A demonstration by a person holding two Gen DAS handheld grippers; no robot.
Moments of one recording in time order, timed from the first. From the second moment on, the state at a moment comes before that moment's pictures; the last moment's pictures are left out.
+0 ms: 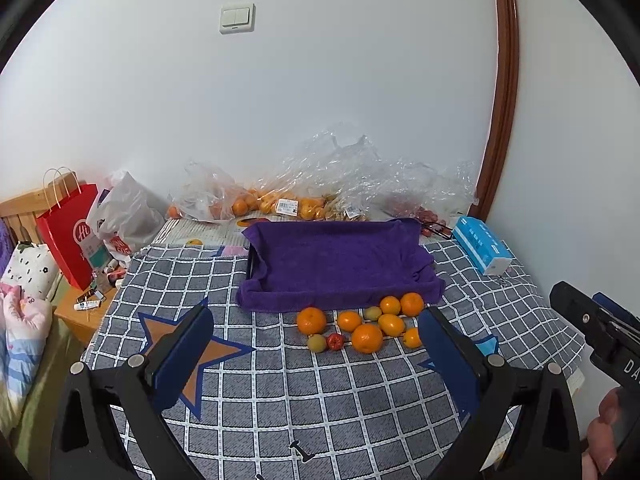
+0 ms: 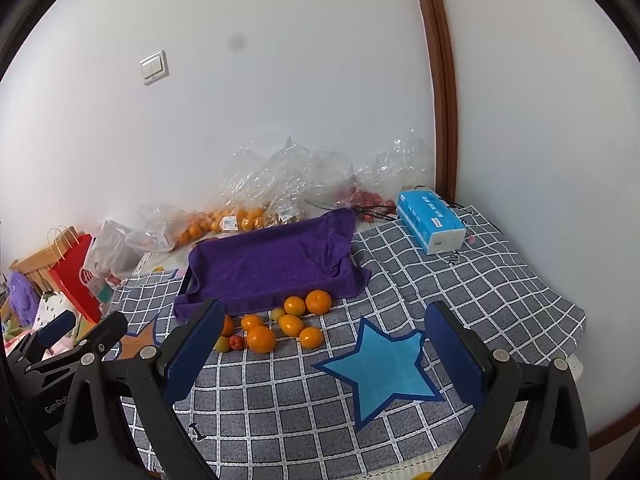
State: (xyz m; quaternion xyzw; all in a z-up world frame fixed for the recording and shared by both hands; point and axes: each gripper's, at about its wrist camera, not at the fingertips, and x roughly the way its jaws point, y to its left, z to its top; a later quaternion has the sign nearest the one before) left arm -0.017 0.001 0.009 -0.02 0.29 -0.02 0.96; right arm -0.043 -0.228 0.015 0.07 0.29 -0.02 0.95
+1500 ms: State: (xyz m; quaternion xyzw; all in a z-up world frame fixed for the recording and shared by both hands) left arm -0.018 0.006 0.007 -0.03 0.29 -0.02 0.96; right arm -0.045 -0.220 0.016 0.07 0.29 -0.02 0.95
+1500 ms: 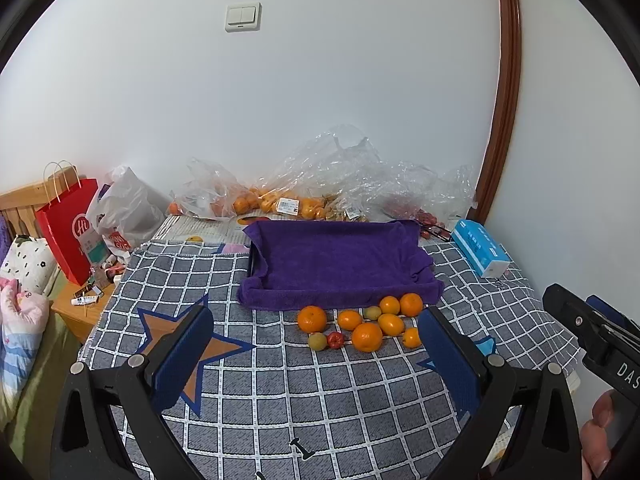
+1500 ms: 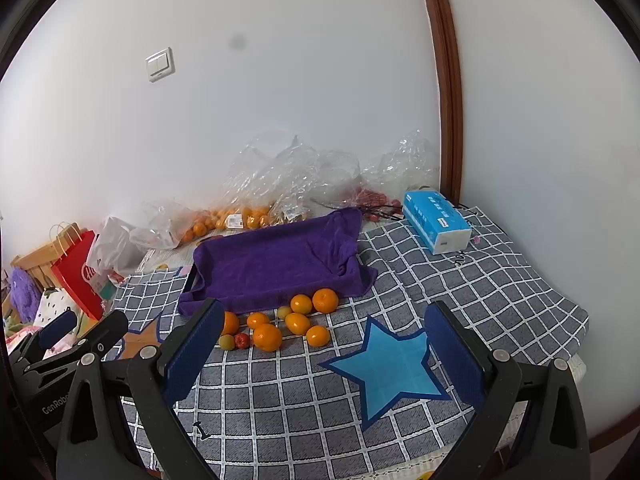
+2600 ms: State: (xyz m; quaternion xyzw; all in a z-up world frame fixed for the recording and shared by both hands) left arm 0.017 0.016 0.009 0.00 0.30 -0.01 0.95; right arm 0.015 -0.204 0.003 0.02 0.37 0.02 0.93
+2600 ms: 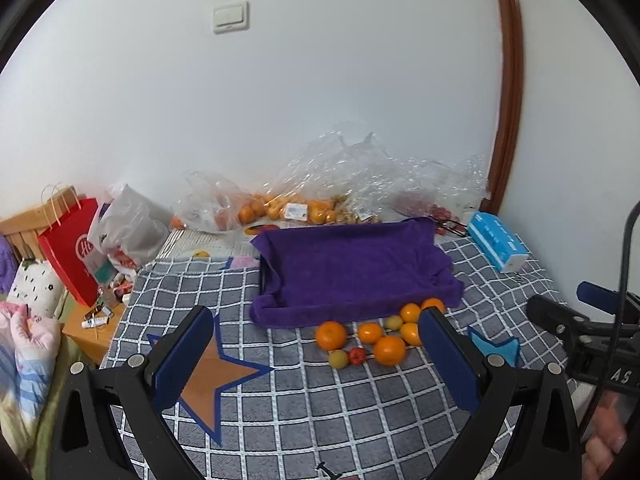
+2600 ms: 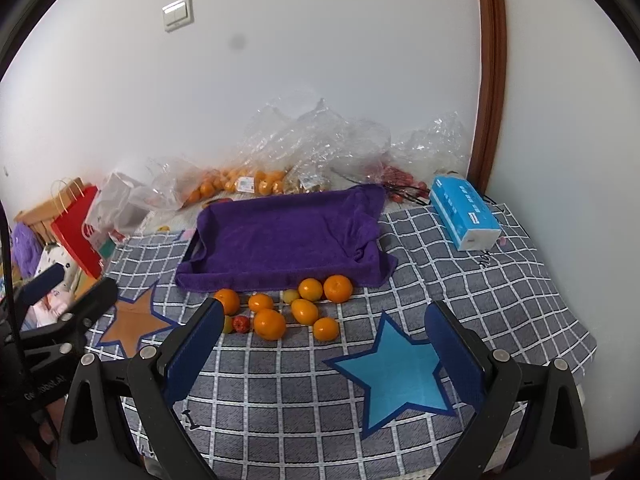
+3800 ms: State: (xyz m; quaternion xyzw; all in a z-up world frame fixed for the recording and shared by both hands) left arm 0.111 0.072 -0.141 -0.09 0.41 -0.07 0.90; right arm 0.117 -0.200 -0.187 0.02 0.45 0.07 0.89
